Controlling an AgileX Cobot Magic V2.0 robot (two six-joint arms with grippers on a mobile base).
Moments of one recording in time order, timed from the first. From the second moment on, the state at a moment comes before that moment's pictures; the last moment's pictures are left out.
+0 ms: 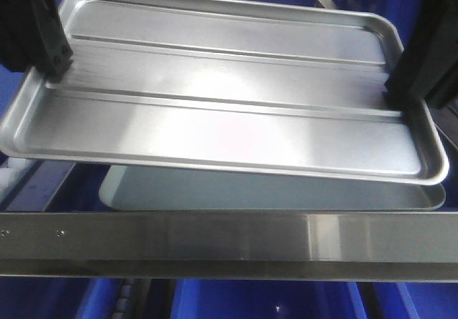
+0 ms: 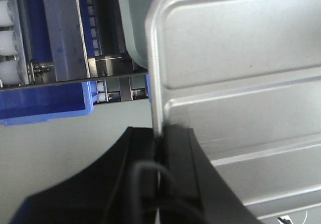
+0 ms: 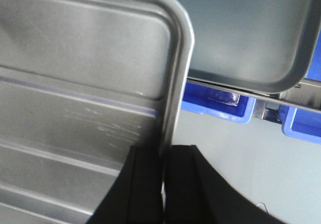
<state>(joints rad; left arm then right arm) -0.95 1.27 -1.13 0.35 1.10 -0.81 0.62 1.13 -0.91 -0.04 0.86 0.52</state>
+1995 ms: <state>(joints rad) -0.91 1.48 -1.32 0.46 0.99 -0.77 0.51 1.20 -1.13 -0.13 1.00 0.48</state>
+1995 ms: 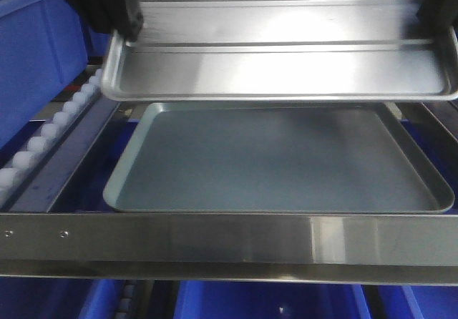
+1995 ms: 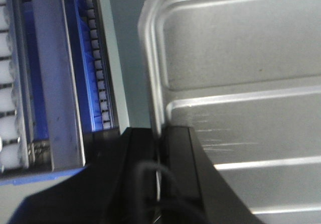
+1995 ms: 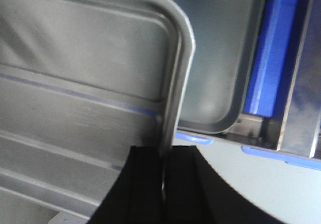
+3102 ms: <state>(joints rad) -0.72 1.86 -1.40 0.34 0.77 -0.66 0.36 1.66 -1.20 -0.13 0.81 0.43</state>
